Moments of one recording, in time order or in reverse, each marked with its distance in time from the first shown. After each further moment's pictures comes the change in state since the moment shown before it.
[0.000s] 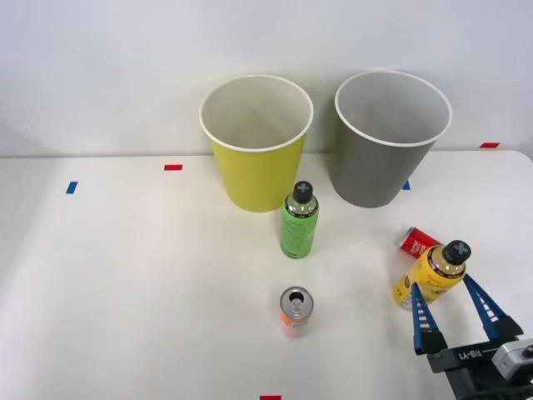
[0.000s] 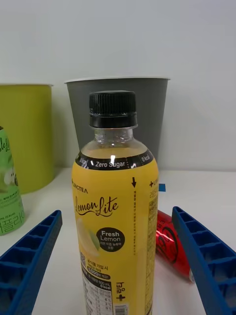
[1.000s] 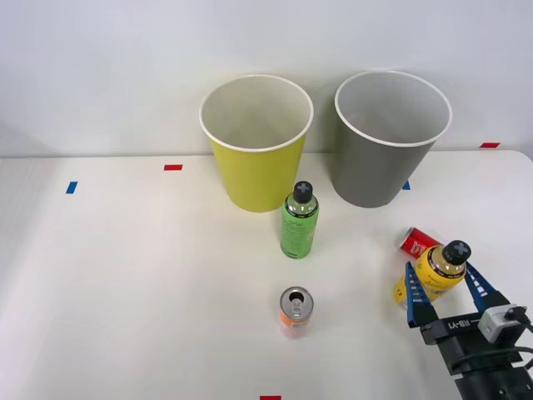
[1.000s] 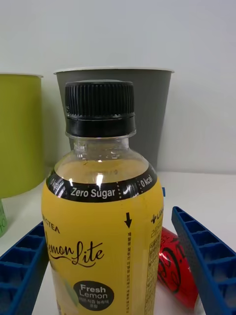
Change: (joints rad) arm -0.090 -0.015 0.001 0.000 -0.063 0.117 0.055
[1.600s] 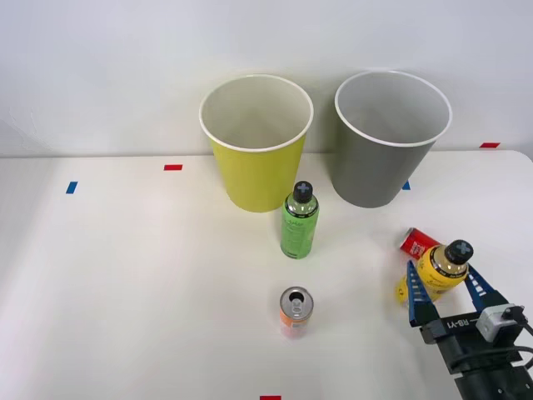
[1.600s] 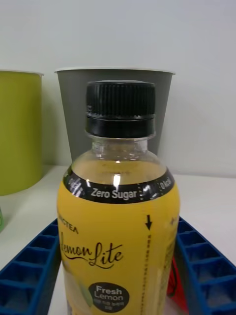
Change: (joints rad) arm -0.002 0.001 0.000 0.000 -0.005 0.001 0.031
